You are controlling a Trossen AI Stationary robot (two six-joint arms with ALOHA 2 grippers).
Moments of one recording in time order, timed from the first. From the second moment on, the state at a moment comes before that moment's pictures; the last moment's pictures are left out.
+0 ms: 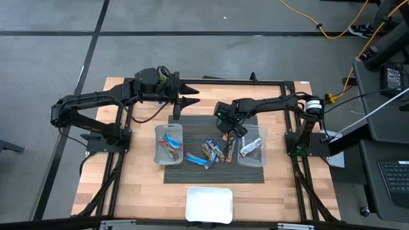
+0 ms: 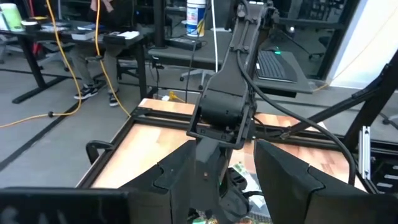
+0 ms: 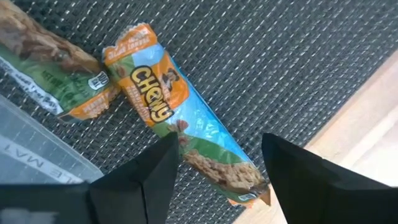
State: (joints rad) left arm 0.27 1.20 1.17 -0.16 0.15 -0.06; right arm -0.21 1.84 1.20 -0.69 0.03 -0.96
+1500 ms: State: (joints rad) left arm 0.29 1.20 1.17 -0.19 0.16 -0.01; right arm -0.28 1.96 1.38 -0.90 0.13 -1.49
